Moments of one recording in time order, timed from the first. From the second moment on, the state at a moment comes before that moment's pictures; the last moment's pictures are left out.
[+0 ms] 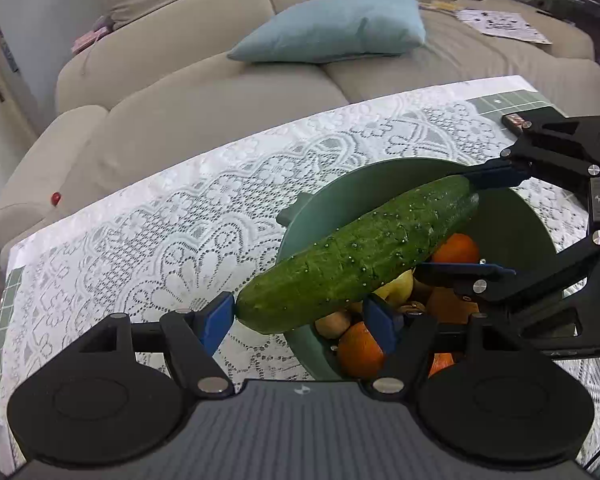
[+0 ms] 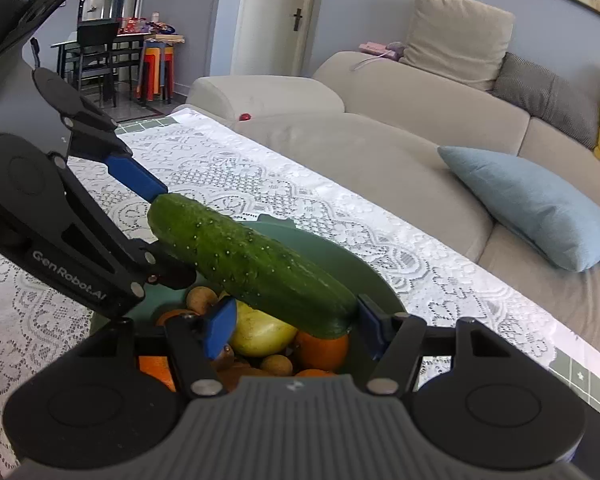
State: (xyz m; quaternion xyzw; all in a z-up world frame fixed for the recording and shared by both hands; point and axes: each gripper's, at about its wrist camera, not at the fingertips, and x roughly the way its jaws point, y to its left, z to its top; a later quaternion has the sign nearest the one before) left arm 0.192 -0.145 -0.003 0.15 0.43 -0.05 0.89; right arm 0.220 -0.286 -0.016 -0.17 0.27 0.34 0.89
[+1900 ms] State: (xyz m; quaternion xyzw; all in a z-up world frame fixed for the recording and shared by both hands) left arm 0.068 -0.043 0.054 -0.02 0.22 -0.03 0.98; right arm 0.080 -0.232 0.075 -0.10 0.18 0.21 0.96
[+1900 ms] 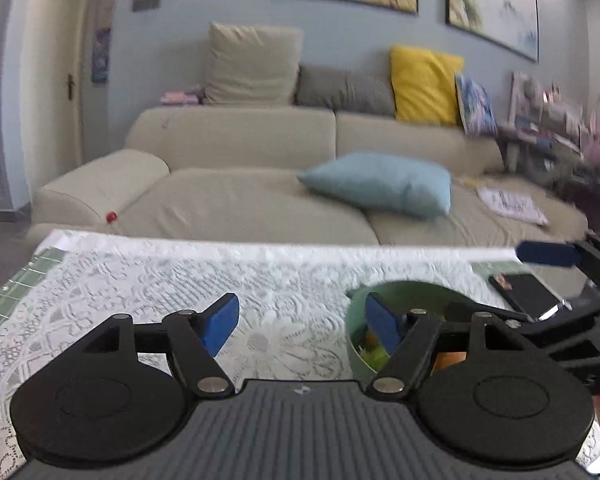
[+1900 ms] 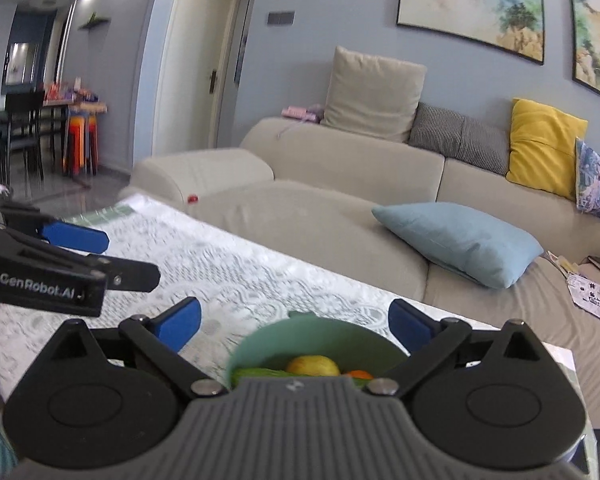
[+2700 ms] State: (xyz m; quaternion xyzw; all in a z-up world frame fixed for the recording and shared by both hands) left arm 0.005 -0.002 0.013 0.00 0.17 0.06 0.98; right arm 0.002 -0.189 0.007 -0.05 0.18 0.12 0.98
